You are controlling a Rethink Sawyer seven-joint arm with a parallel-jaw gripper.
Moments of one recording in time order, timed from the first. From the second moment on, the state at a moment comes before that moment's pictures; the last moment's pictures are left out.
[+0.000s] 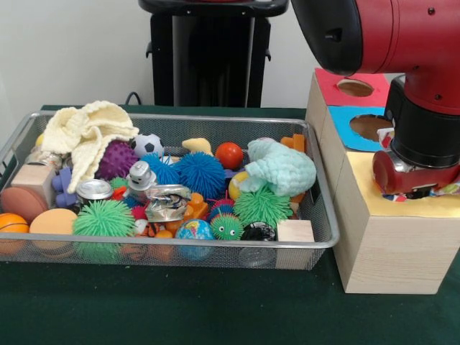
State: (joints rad) arm 0.06 -0.31 0.00 1.08 0.03 0.81 1.57
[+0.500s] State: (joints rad) arm 0.08 -0.30 -0.03 1.07 0.05 0.80 1.57
